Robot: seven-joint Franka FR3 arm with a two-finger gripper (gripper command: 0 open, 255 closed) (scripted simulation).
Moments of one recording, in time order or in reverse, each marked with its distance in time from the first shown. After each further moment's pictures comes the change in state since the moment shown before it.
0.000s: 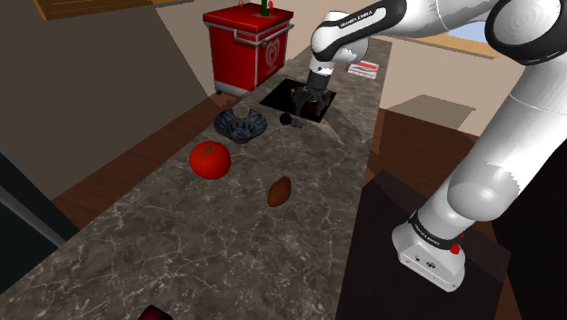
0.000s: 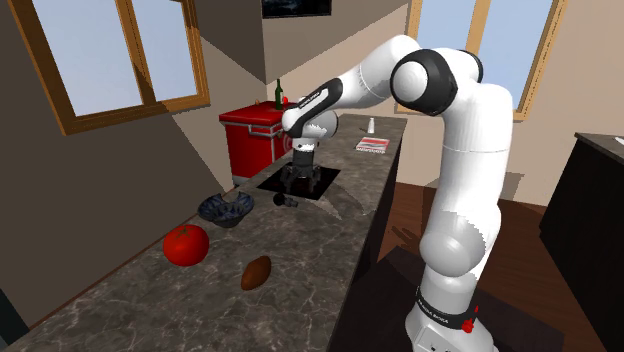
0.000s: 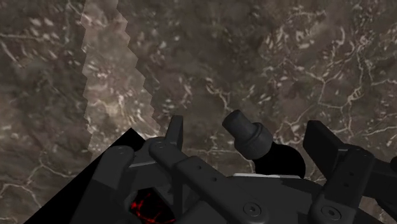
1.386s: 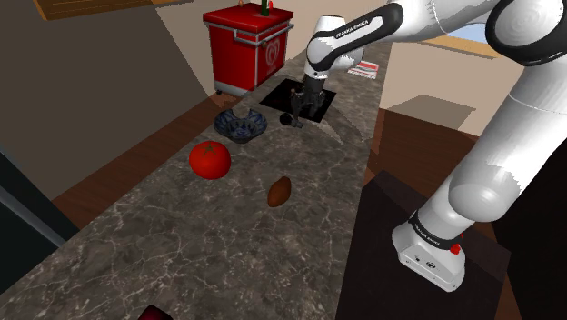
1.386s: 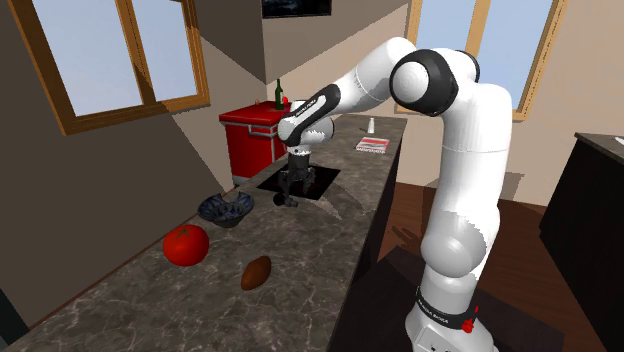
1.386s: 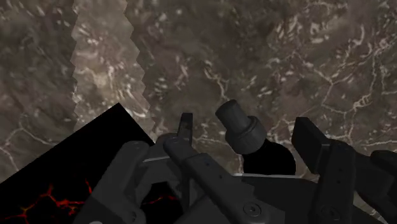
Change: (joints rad) arm 0.030 0.003 0.018 -0.032 -0.077 0.109 -0.047
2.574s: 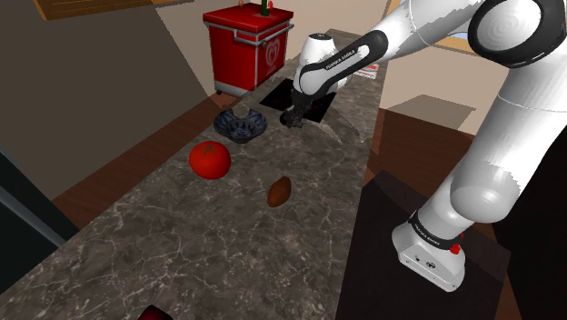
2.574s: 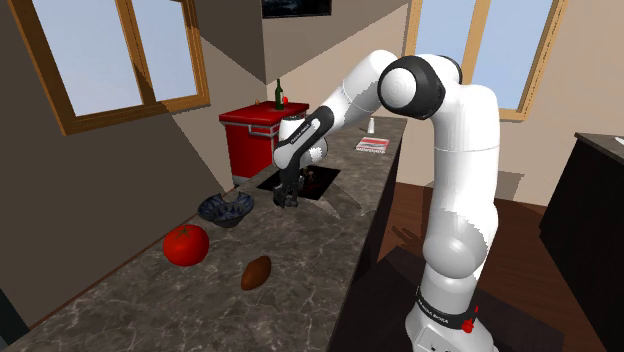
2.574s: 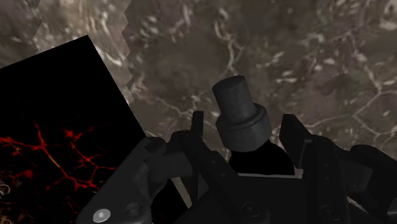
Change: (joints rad) arm 0.046 0.078 0.023 -0.061 -0.171 0.289 -0.071
